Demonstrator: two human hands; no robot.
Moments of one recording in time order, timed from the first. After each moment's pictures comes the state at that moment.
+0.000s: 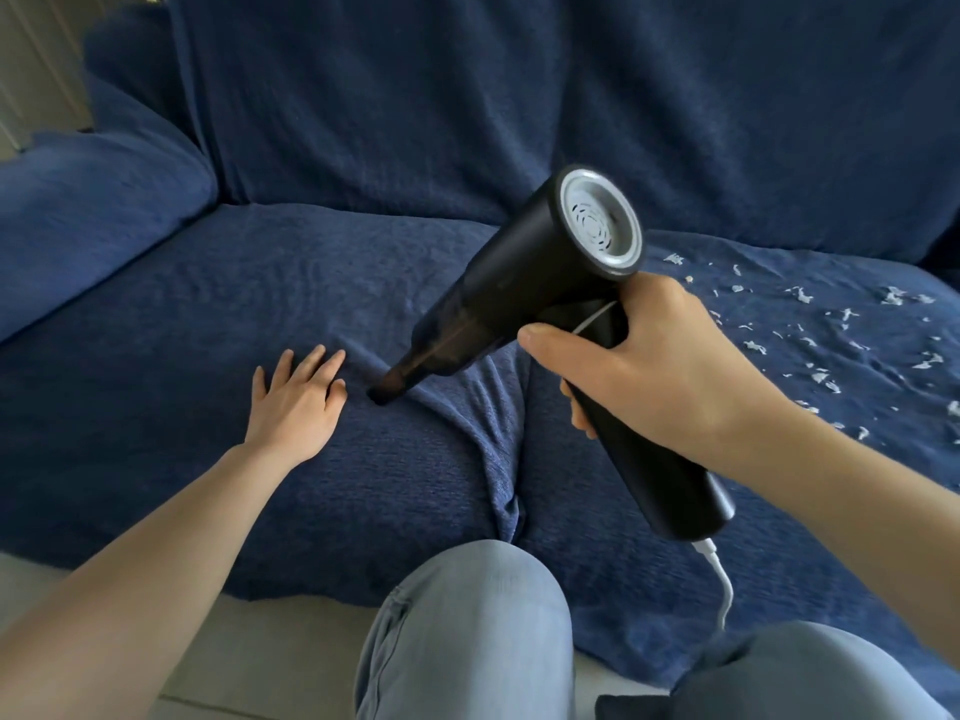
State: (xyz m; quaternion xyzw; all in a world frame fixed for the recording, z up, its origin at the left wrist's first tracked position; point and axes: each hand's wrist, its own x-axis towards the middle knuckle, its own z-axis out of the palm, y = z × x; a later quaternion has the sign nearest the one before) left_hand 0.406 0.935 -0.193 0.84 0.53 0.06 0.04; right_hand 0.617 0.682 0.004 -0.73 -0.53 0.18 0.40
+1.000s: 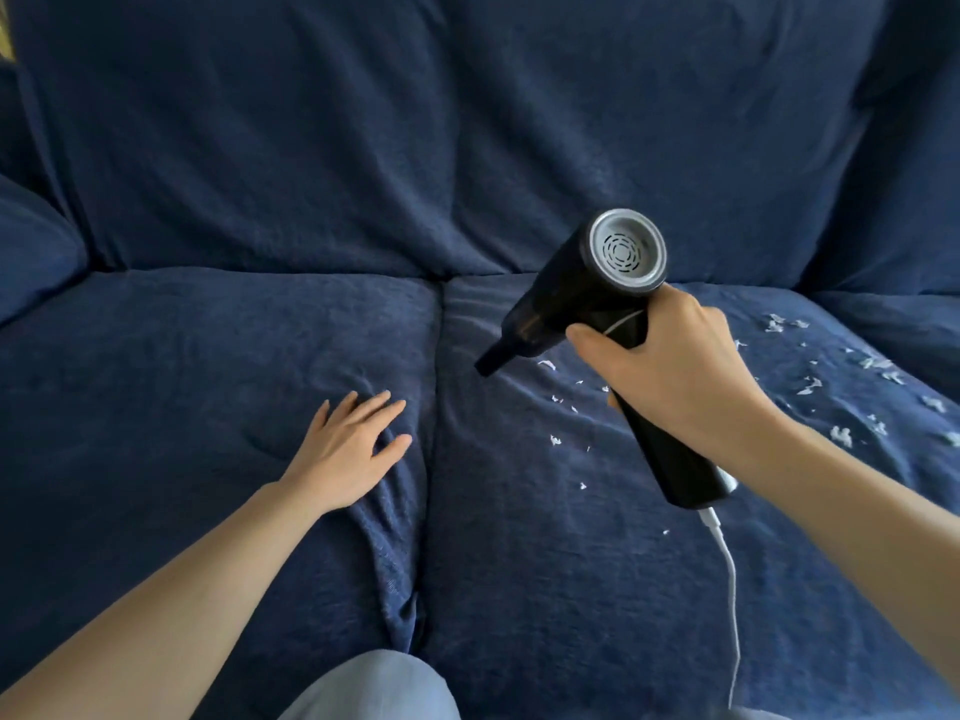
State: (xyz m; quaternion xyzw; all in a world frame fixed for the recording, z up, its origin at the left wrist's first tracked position) left_hand 0.563 0.908 -0.175 0.93 0.35 0.05 0.09; right_hand 0.743 0.681 -0.004 -0.83 -0.40 0.02 0.38
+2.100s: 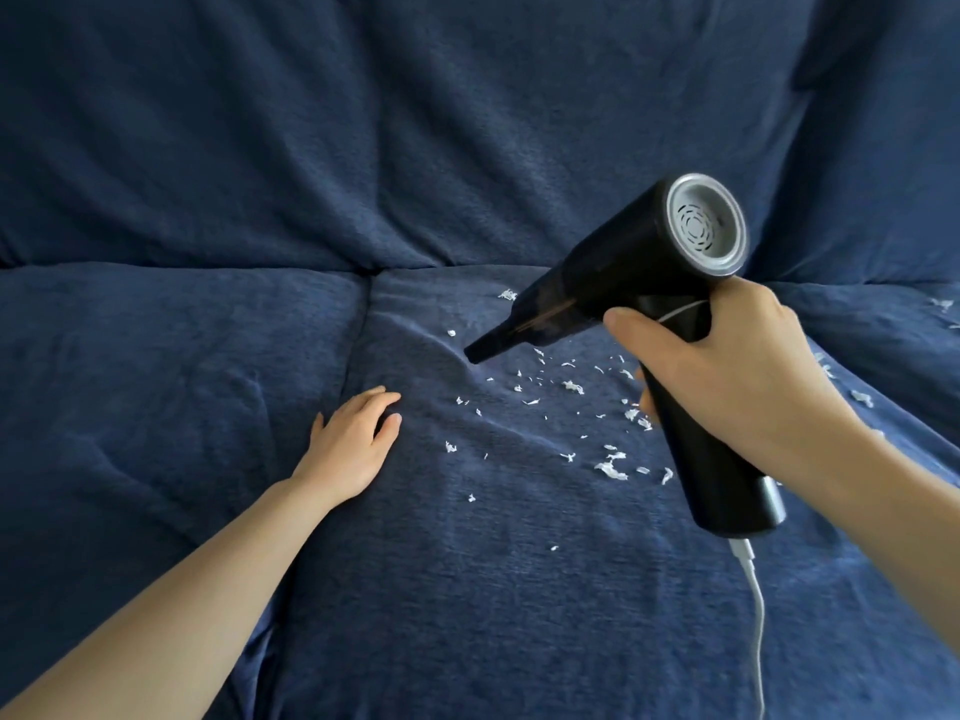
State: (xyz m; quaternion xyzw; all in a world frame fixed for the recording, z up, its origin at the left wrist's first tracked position) left_hand 0.685 0.861 -0.200 0.89 0.39 0.13 0.22; right_hand 0.838 0.602 0.003 -0.84 -0.35 0.03 0.41
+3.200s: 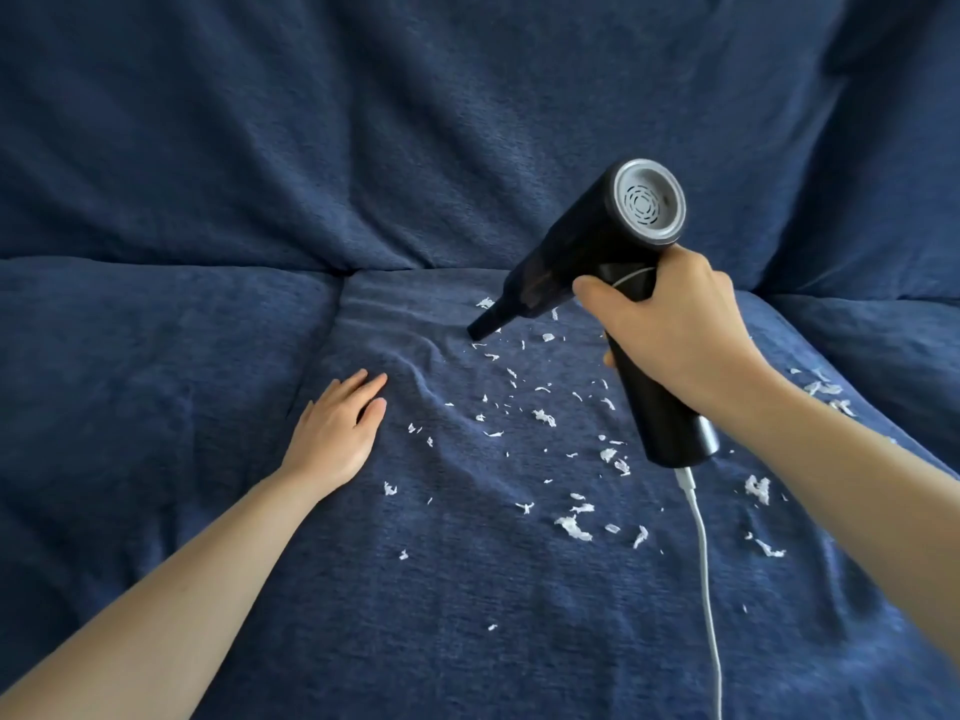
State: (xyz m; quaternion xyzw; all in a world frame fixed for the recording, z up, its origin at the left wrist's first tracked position) left_hand 0.753 0.872 -0.199 0.85 0.43 0.16 0.25; right_hand 0.949 0.666 -0.021 -0.82 -0.39 0.01 0.43
